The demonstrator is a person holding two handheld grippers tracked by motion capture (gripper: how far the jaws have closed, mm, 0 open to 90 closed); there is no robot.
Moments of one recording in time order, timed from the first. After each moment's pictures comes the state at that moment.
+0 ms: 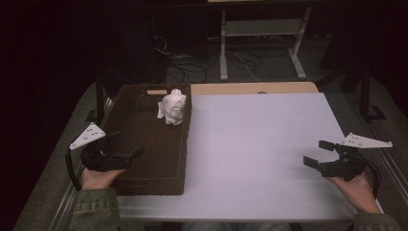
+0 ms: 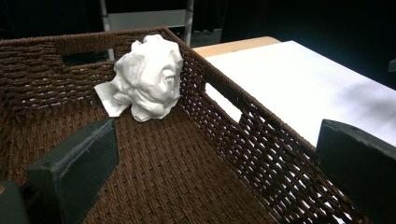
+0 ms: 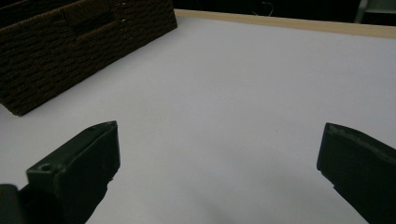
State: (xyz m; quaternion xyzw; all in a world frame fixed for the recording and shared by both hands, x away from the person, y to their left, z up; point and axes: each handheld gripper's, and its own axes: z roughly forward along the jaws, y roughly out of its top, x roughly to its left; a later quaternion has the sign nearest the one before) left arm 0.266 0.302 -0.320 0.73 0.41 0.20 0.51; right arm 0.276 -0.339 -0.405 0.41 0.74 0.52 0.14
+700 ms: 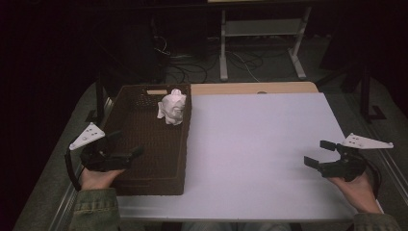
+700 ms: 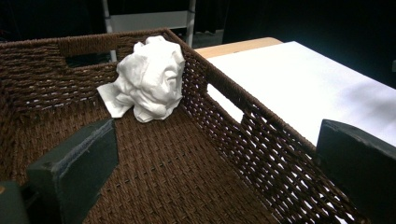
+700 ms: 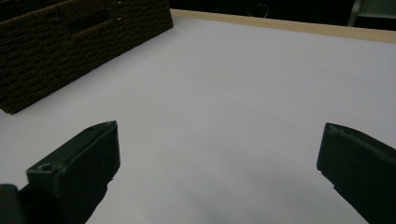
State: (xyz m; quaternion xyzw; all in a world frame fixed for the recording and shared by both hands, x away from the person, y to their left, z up) left arm 0.266 0.302 -0.319 0.73 0.41 0.21 0.51; right arm 0.275 -0.340 -0.405 0.41 0.74 0.51 0.15
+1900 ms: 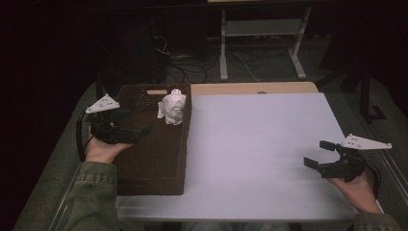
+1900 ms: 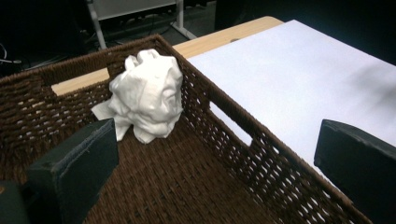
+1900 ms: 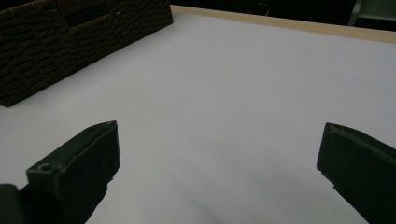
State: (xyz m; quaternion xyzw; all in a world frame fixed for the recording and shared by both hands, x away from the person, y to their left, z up) left arm 0.325 0.280 -0.281 0.78 0.39 0.18 0.46; right arm 0.276 -0.341 -0.408 0.40 0.75 0.51 0.15
